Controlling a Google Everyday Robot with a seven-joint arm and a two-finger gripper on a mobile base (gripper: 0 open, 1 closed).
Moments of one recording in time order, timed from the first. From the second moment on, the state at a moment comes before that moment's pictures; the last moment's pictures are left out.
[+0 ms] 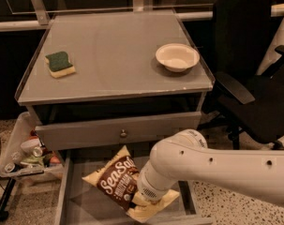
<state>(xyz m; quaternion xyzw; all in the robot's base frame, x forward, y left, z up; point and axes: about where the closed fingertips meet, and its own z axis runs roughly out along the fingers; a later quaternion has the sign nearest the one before) 0.375 -0.009 0.598 -0.52 0.84 0.14 0.10</state>
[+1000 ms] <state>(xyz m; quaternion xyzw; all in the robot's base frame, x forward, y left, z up) 0.353 -0.003 0.639 -0.53 0.83 0.13 0.10</state>
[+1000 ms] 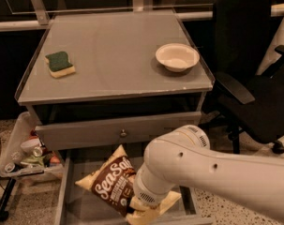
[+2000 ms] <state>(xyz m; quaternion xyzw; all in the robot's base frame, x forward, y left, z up) 0.321 0.006 0.746 -0.55 0.82 0.09 0.12</state>
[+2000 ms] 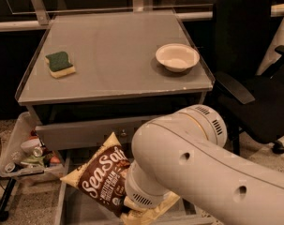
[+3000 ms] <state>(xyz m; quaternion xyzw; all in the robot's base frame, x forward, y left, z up) 0.435 0.022 0.814 -0.54 0.81 0.11 0.22</state>
